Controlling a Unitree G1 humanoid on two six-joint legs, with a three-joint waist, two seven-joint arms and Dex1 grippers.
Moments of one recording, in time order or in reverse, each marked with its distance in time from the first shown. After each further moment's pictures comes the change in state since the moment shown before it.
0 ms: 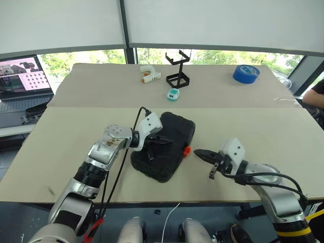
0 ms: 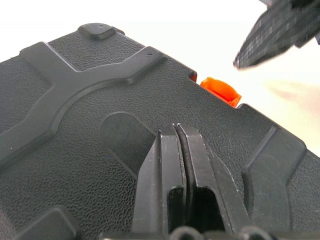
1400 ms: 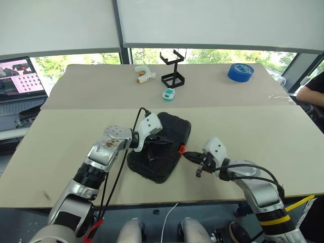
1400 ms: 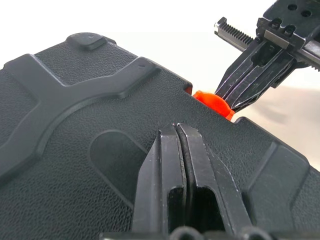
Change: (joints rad) left arm 0.014 0.004 0.003 -0.018 0.000 0.002 0.005; right arm -0.117 0.096 0.091 0.110 -0.048 0.061 0.001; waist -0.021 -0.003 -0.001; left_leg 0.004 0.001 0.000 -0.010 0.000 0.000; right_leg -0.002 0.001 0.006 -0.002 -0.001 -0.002
